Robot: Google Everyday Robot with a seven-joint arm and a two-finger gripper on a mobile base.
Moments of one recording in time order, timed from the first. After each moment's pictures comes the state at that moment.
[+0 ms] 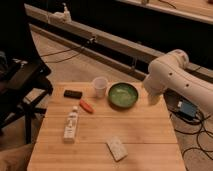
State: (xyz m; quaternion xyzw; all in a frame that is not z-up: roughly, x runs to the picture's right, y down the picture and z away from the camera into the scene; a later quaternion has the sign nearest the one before) arm 0.214 0.048 0.713 -0.21 -0.03 -0.10 0.97
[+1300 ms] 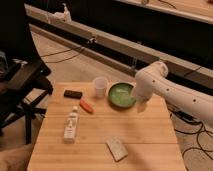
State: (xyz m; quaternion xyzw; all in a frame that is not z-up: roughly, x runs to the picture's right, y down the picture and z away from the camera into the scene) arm 0.177 0.086 0.786 -0.25 -0.06 -0.08 0.96
